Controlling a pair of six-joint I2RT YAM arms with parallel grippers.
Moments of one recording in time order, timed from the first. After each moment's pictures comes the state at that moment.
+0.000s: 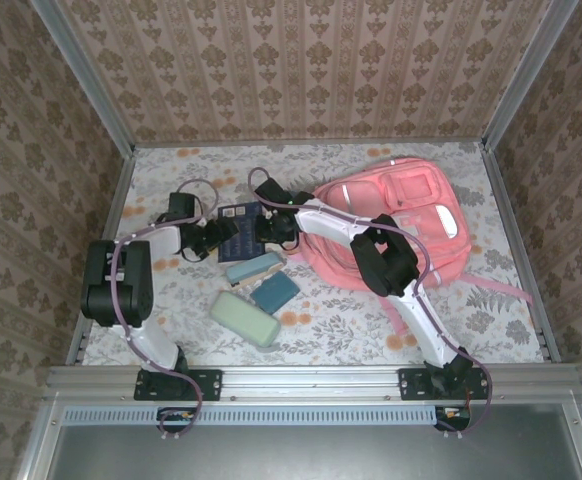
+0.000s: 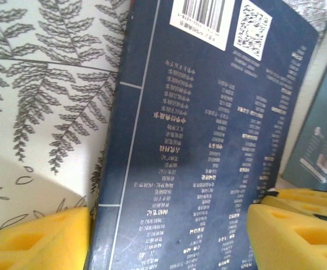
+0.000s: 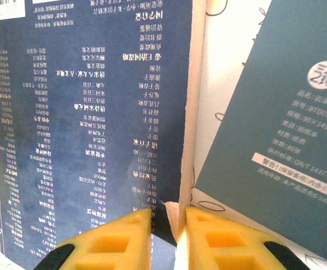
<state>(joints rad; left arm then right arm) -0.11 1.71 0.88 -0.18 0.46 -0.59 0.72 2.41 1.97 -0.62 -0.16 0.68</state>
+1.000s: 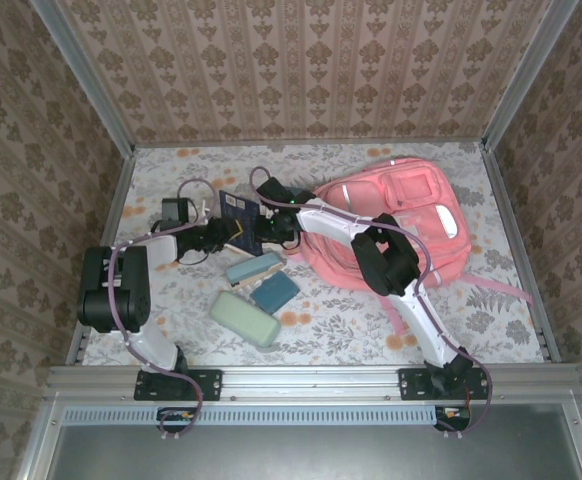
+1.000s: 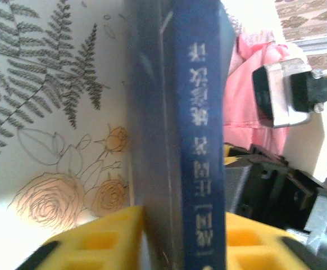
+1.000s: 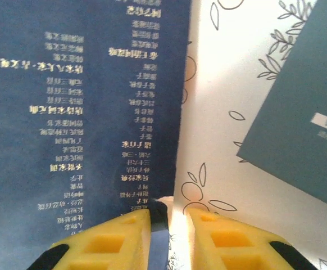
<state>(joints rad) -0.08 1.67 0.79 0.03 0.79 -0.65 0.71 2.40 1.95 -0.60 -0.21 0.67</state>
